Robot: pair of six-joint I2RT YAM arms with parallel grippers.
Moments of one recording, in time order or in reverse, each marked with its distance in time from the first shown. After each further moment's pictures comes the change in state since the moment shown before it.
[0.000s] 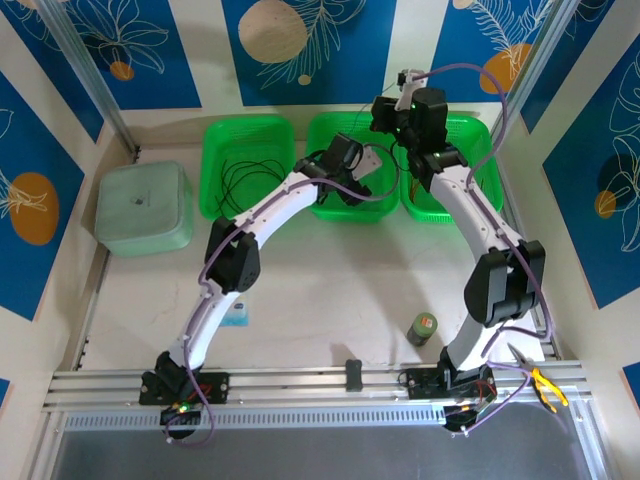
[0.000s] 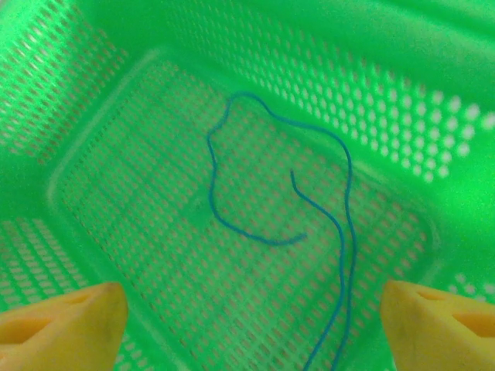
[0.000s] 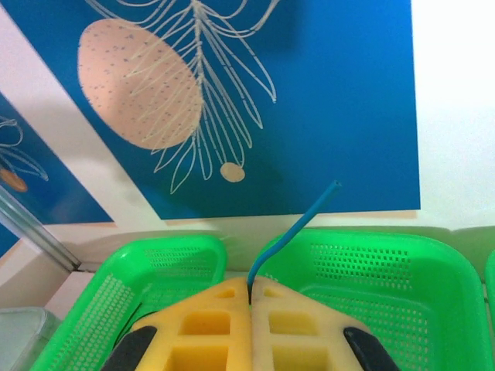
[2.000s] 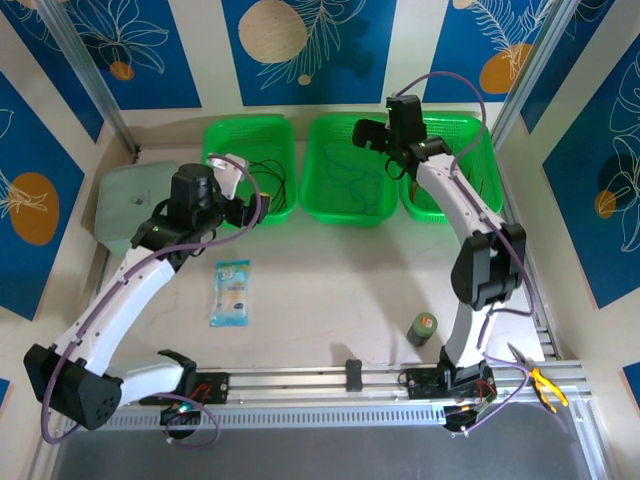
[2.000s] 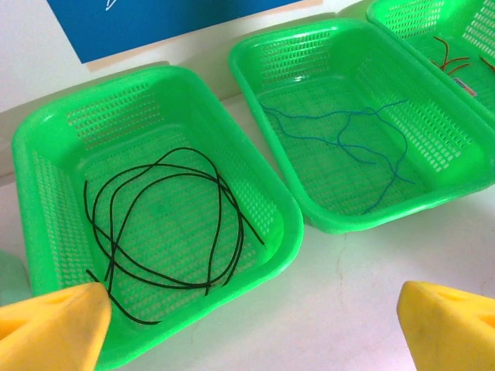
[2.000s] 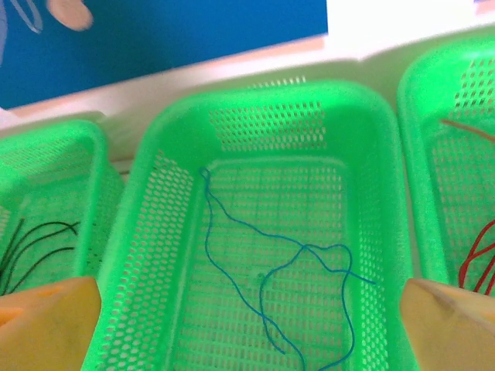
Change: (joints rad) left arm 0.287 -1.267 -1.176 0.216 0.049 -0.393; right arm 0.035 0.107 0.112 -0.418 0.183 0.020
